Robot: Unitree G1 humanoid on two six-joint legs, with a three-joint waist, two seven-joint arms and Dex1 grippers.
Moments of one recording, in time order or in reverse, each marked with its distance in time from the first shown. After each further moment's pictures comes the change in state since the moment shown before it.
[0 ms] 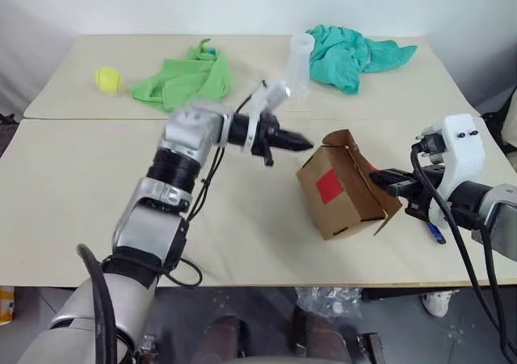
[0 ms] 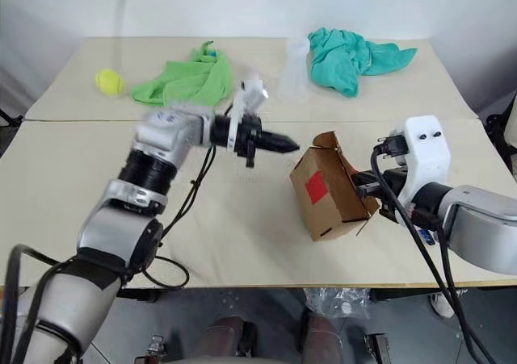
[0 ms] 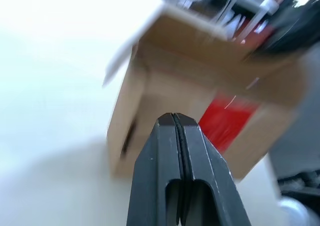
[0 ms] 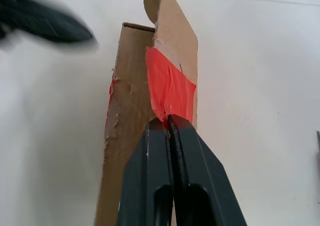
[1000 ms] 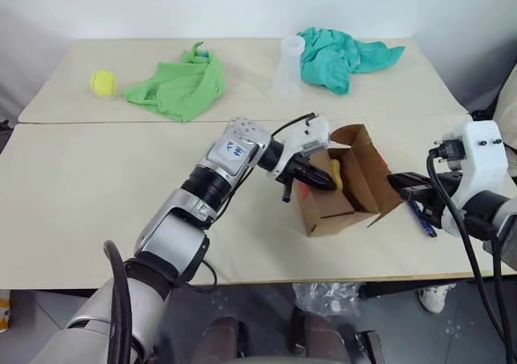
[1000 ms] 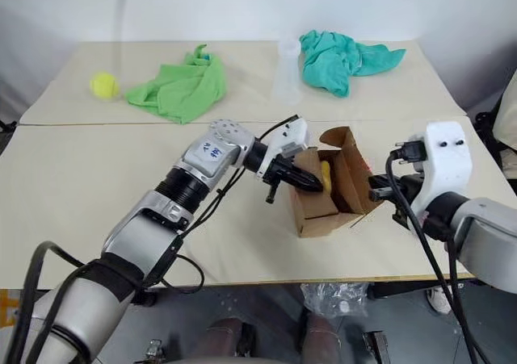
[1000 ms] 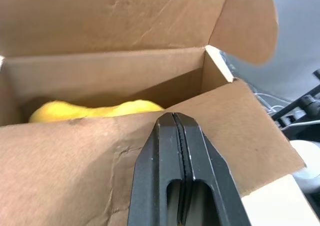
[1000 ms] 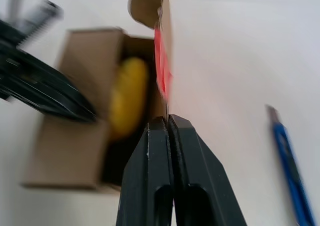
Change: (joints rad) left arm 0.084 -0.072 -0.243 0.087 0.154 -0.367 -0.056; right arm 0.258 0.002 -0.211 -0.077 0.005 -0.058 -0.087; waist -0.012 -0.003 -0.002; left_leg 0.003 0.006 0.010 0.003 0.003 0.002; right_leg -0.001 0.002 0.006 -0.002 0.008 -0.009
